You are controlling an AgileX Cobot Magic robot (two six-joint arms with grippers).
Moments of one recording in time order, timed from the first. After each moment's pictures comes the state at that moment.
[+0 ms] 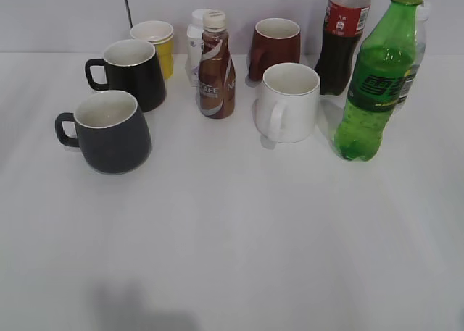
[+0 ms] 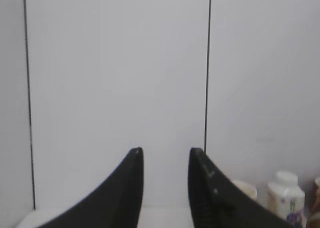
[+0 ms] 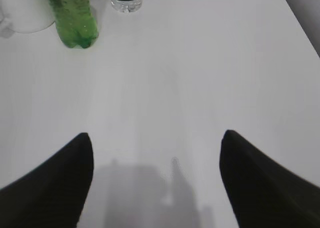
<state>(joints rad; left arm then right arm) -0.04 0.31 -0.33 0.11 -0.15 -0.14 0.03 -0.01 -0.50 -0.01 1.04 -0.03</state>
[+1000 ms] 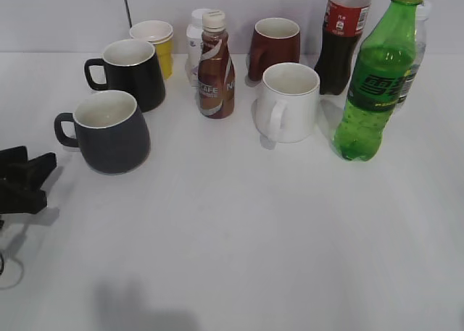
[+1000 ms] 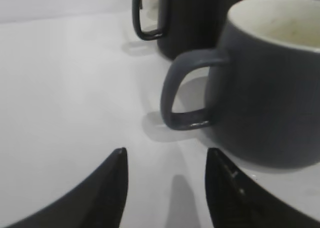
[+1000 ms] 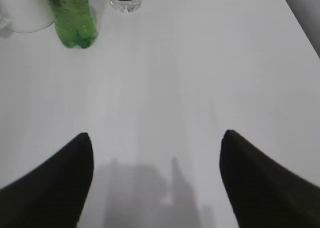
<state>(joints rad) -0.04 1.76 -0.20 0.30 -1.19 -0.06 0.03 -0.01 -0.50 -0.01 1.04 -0.03</state>
